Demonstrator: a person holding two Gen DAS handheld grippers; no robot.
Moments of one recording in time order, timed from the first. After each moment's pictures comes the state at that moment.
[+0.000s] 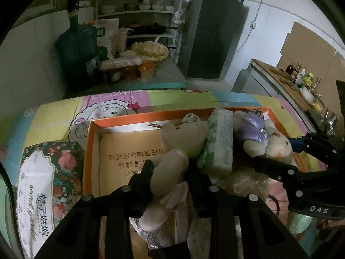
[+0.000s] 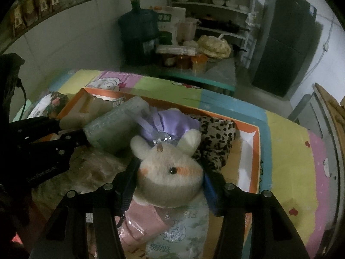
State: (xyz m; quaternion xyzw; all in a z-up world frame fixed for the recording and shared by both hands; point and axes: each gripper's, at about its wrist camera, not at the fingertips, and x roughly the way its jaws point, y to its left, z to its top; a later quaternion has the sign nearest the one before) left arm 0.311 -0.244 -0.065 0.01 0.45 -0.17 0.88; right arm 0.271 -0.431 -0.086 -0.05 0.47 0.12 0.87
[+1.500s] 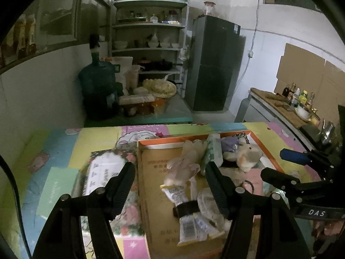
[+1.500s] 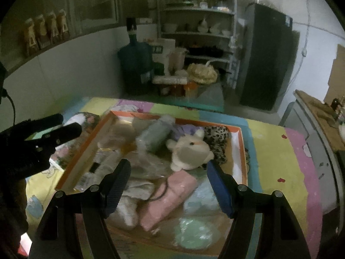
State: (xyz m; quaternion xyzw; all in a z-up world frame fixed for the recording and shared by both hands) left arm 0.217 -0.190 0.007 0.01 0.33 -0.15 0.93; right arm 0.169 -0.404 -0.025 -0.02 0.37 0.08 0.93
